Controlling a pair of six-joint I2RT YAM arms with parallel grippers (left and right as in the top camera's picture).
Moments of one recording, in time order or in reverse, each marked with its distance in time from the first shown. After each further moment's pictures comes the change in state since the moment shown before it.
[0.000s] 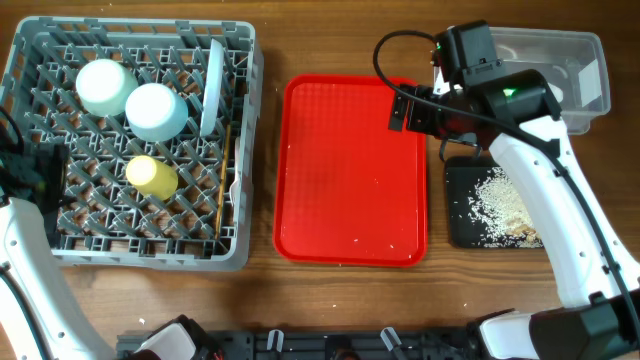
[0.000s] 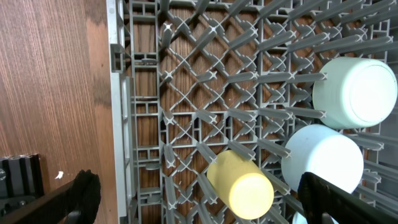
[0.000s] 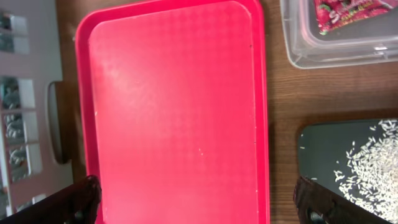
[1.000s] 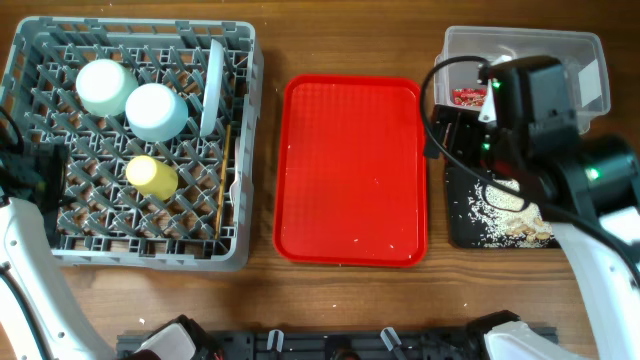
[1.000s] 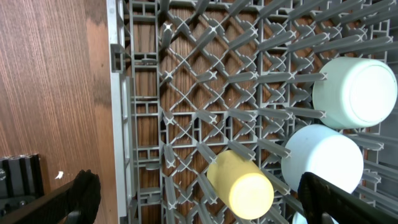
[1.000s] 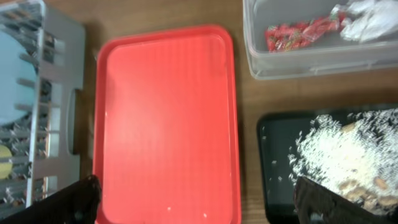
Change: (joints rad) left arm 0.000 0.000 0.000 0.000 0.000 0.000; right arm 0.000 -0.309 -0.013 -0.094 0.093 -0.033
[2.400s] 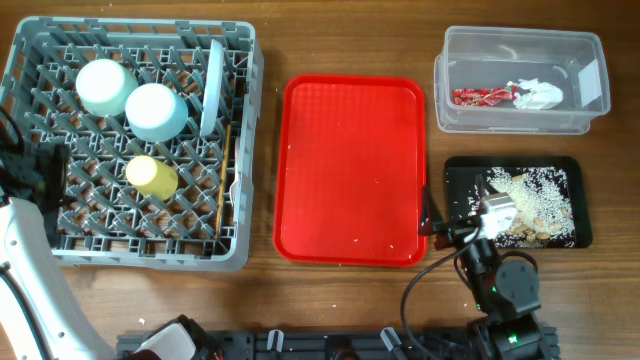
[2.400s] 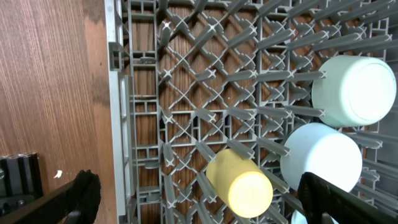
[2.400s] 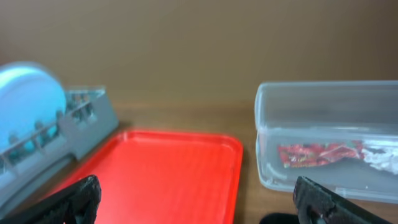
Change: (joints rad) left arm 0.000 0.000 0.000 0.000 0.008 0.000; right arm -0.014 -1.076 -1.543 1.342 -0.024 -0.322
